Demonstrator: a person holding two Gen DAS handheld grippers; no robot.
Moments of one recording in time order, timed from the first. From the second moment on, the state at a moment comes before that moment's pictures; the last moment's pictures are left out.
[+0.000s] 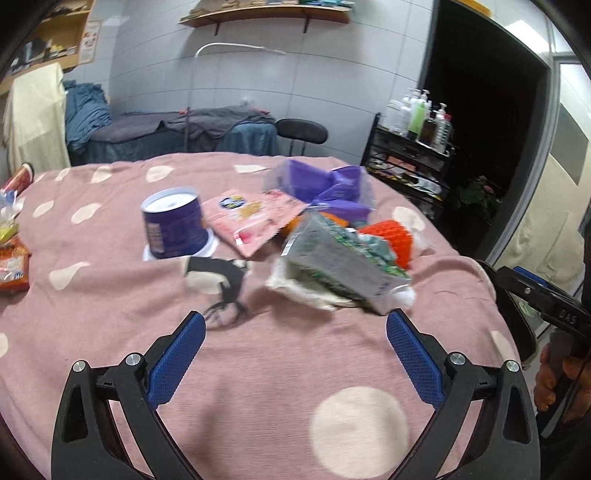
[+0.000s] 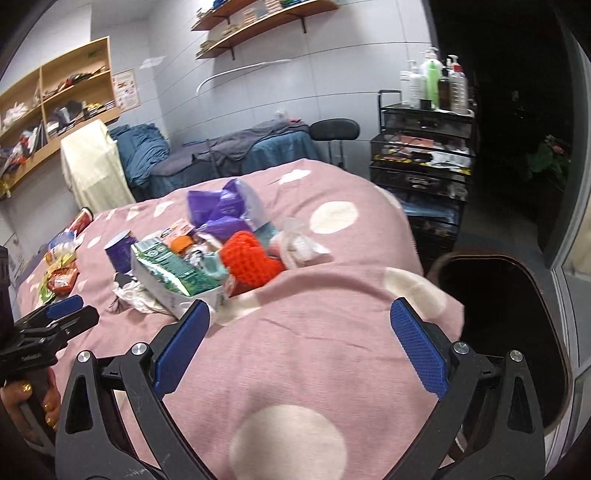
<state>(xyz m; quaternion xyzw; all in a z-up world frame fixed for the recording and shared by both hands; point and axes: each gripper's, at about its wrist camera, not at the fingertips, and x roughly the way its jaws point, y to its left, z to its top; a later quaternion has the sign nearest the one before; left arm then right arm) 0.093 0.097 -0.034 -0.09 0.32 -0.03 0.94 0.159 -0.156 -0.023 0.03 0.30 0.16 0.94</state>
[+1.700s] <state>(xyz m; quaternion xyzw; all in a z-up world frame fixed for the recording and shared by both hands) 0.110 0.150 -0.050 -0.15 0.36 -0.04 0.92 0.241 -0.044 -0.013 -0.07 0.35 0.46 0.82</state>
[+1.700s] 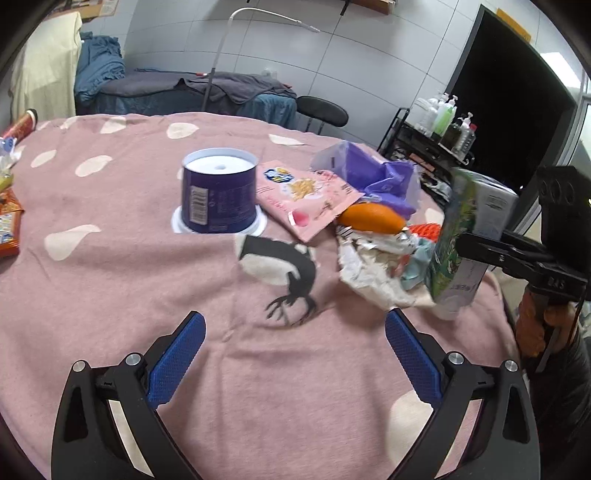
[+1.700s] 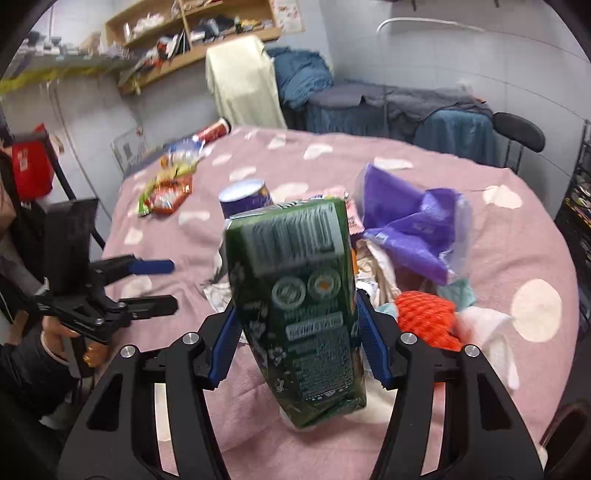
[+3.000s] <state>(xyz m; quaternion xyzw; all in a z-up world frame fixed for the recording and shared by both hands) 0.081 0.085 0.042 -0.13 0.25 -0.07 0.96 0.144 -0.178 0.008 0.06 0.26 0.36 0.90</state>
